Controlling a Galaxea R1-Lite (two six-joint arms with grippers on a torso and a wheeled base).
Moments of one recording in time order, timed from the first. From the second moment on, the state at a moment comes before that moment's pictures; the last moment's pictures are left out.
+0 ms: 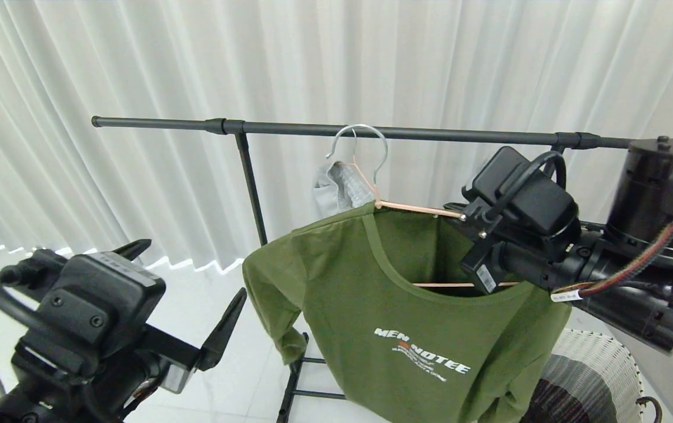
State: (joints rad) left arm -0.86 1.23 -0.27 -0.96 0.65 0.57; right arm 0.88 1.53 -0.85 -0.59 -0.27 -0.56
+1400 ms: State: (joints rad) left arm -0.50 1.37 -0.14 -0.95 0.28 0.32; right arm 0.88 1.33 -0.70 -0.62 -0.17 -0.57
